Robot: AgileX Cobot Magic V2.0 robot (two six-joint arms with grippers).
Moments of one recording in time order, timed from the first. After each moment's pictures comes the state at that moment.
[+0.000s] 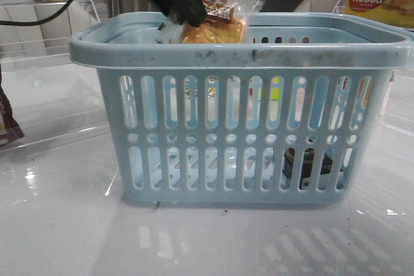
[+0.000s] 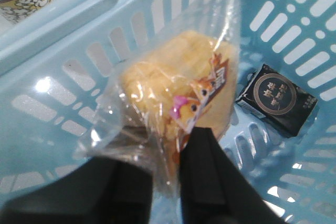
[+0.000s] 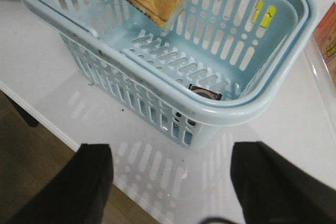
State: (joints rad) left arm -0.62 1.75 -1.55 -0.14 0.79 0.21; right arm 0.43 0.62 -0.76 0.15 0.78 -0.19
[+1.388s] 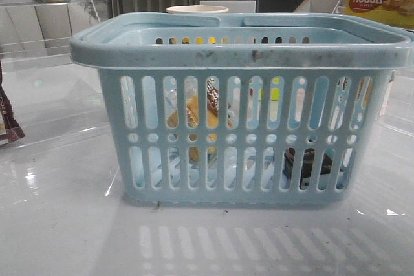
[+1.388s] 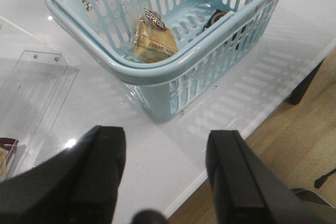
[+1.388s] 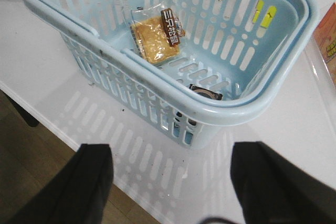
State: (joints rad) left arm -0.62 0.68 -0.84 -0.09 0.87 0.26; right arm 0.43 0.62 -0.76 0.15 0.78 -0.19
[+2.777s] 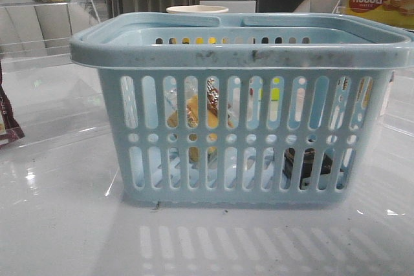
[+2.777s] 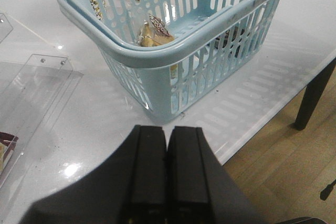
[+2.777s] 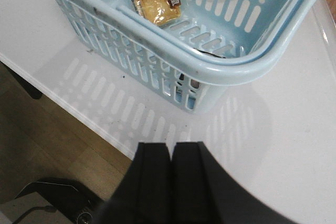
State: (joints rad) left arm -0.62 0.49 -0.66 -0.09 0.76 0.24; right arm 0.43 0.62 -0.76 0.12 0.89 -0.15
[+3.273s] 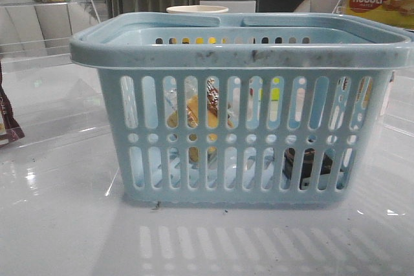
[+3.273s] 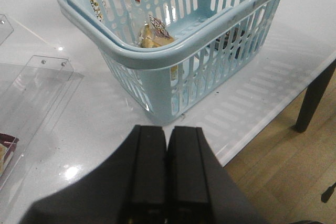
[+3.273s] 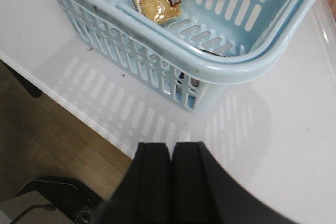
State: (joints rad) left arm -0.62 0.48 -0.65 -0.09 0.75 0.24; right arm 0.43 0.62 -0.76 0.12 0.89 -0.15
